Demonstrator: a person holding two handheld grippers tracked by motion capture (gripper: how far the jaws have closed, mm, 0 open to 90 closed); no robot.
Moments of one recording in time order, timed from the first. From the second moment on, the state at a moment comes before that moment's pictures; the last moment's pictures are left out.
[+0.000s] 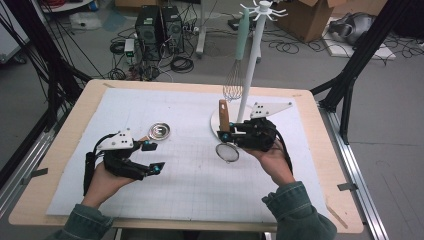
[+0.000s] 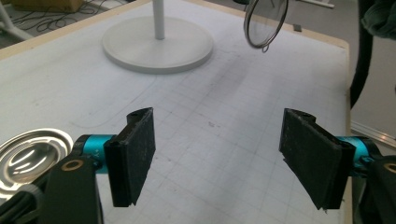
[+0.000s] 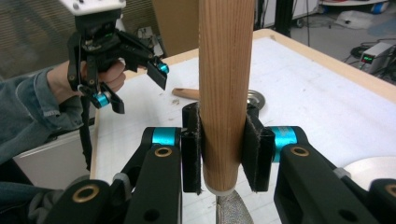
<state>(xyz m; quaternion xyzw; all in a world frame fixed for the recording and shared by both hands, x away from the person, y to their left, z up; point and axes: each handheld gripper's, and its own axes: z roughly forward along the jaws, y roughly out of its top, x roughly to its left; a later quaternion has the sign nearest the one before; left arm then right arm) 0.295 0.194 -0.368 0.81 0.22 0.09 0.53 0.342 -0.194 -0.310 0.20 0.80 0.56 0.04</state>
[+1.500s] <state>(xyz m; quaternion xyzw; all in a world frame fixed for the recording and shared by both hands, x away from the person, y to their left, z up) 0.301 0.210 -0.382 0.81 0.26 0.10 0.51 0.393 -0.222 -0.228 0.24 0.76 0.59 0.09</state>
